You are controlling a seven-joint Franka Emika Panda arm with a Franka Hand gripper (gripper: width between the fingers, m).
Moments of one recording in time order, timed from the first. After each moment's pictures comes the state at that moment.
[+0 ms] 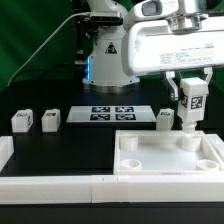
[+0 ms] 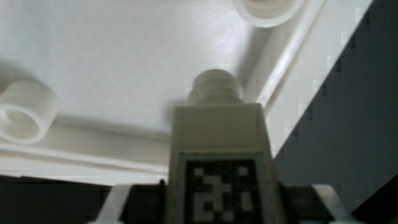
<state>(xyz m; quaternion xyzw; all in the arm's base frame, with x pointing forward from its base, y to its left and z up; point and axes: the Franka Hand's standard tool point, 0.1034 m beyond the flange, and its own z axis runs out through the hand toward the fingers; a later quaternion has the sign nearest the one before) 0.549 0.097 0.105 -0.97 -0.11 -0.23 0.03</state>
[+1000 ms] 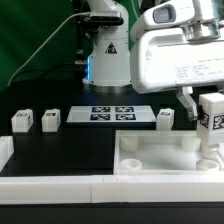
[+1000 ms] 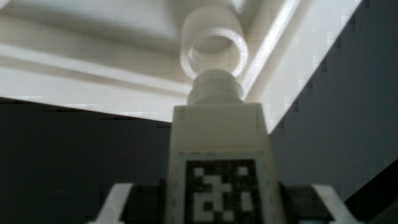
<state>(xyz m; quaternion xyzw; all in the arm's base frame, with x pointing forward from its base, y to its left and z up) 0.625 0.110 0.098 -0.97 -0.12 -0.22 0.04</state>
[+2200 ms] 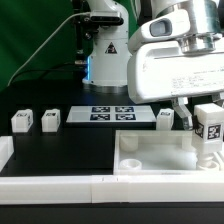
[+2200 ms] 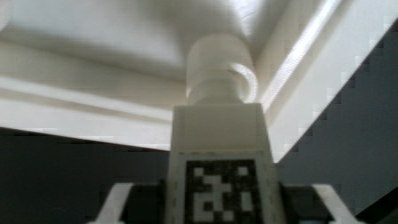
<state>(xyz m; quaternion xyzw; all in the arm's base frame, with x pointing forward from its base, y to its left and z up) 0.618 0.106 0.085 -0.97 -0.13 -0.23 0.03</state>
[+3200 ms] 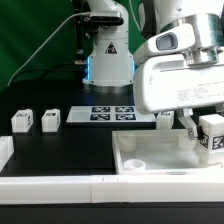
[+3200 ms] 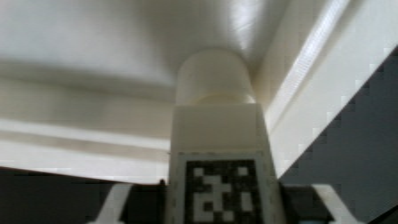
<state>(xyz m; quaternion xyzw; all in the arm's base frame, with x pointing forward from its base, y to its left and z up) 0.612 0.115 0.067 -0.96 -0.13 -0.23 0.04</state>
